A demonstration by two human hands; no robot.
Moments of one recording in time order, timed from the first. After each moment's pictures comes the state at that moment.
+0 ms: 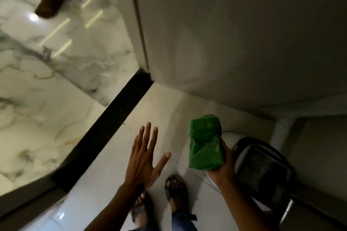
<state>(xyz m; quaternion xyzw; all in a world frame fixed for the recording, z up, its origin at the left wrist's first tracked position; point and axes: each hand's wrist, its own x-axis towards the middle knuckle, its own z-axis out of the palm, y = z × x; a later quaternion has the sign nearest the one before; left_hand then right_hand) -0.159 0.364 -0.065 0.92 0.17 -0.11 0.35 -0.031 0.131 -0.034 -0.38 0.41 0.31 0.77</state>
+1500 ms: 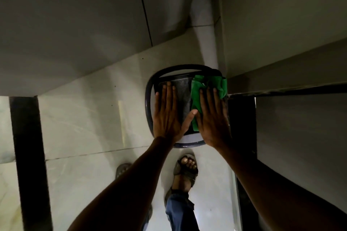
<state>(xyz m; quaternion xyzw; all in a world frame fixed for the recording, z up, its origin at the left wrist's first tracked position) -0.055 -0.038 -0.205 0.96 -0.18 -0.12 0.15 -0.119 -0.205 -0.196 -0.99 0.07 0.11 0.05</state>
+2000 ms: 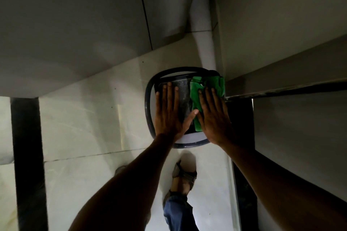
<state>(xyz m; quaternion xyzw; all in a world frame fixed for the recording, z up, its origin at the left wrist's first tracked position) -0.053 -0.047 -0.198 0.96 -0.20 -0.19 0.07 -0.114 -0.224 -0.196 -0.99 0.02 0.10 0.03</state>
